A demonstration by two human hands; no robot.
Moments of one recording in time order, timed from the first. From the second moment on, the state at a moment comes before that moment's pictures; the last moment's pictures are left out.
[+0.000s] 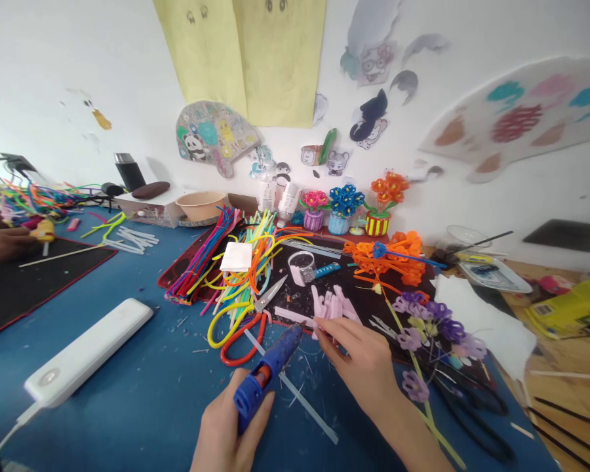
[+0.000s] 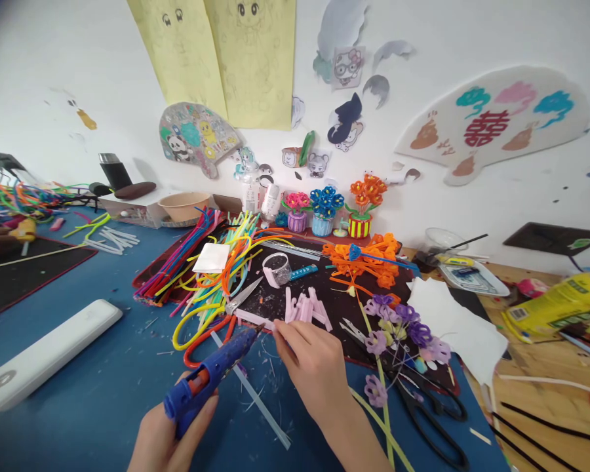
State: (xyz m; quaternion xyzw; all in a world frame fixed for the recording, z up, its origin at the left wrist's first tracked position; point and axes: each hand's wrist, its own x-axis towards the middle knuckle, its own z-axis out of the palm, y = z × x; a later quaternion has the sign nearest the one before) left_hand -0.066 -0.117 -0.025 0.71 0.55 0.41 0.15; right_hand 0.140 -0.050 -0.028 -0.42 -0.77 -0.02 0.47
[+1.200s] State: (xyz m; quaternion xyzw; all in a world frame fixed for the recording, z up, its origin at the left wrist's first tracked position) left_hand -0.077 -0.111 -0.023 0.71 0.60 0.38 0.06; right_hand 0.144 -0.051 -0.025 -0.43 -0.76 -0.07 0.47
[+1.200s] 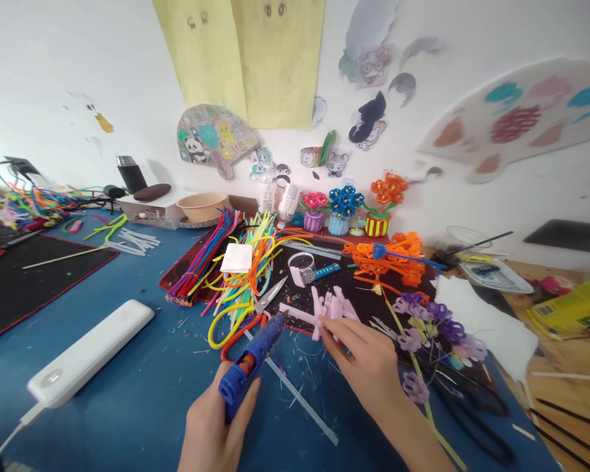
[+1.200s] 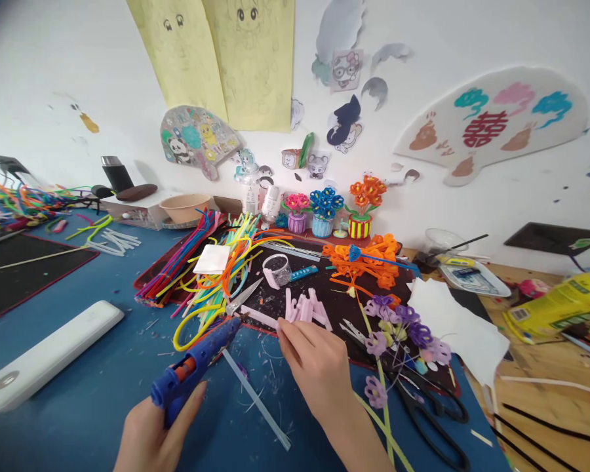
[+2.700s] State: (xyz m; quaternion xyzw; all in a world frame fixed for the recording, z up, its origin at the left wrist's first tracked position) left_hand -0.021 0.058 0.011 0.83 0.53 0.19 -0.05; right_hand 0.180 -0.041 -0.021 -0.60 -0.63 -0.09 0.48
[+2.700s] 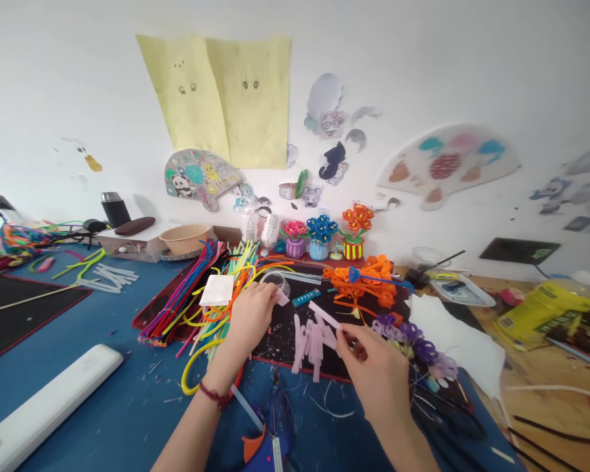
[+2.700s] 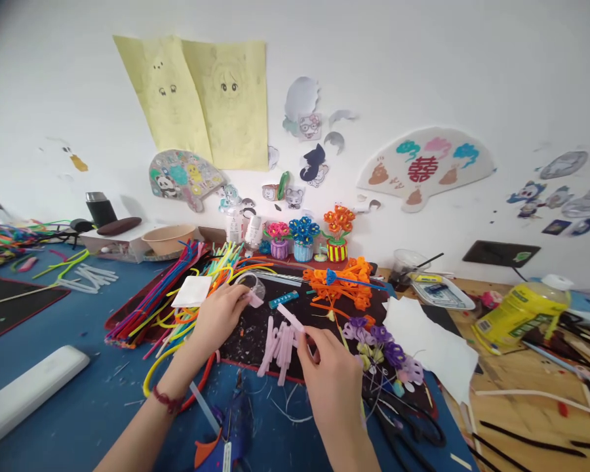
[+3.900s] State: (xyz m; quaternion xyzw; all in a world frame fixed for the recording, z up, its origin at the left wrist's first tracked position) left_hand -0.067 -0.012 0.033 0.77 0.63 -0.05 0.07; right_hand 0.193 -0.046 0.004 -0.64 -0.52 -0.02 0.57
